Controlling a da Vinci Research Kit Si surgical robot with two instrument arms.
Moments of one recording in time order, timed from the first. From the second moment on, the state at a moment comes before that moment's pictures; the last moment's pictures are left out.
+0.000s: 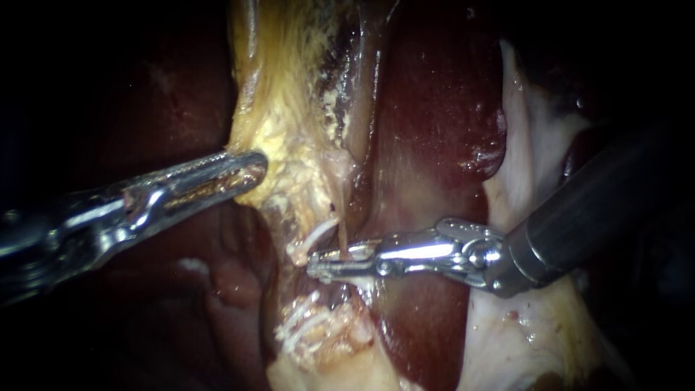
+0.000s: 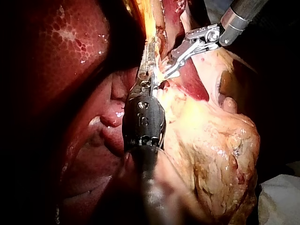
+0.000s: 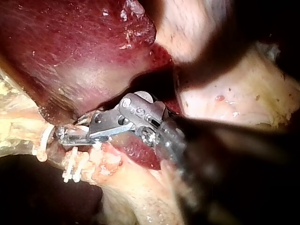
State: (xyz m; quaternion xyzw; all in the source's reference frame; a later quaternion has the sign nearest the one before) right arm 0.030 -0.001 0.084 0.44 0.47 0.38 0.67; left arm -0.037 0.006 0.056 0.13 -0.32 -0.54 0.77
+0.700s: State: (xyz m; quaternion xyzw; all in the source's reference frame) right arm 0.030 0.000 0.084 0.36 0.52 0.30 0.71; left arm -0.037 0.006 0.056 0.12 -0.32 -0.55 0.76
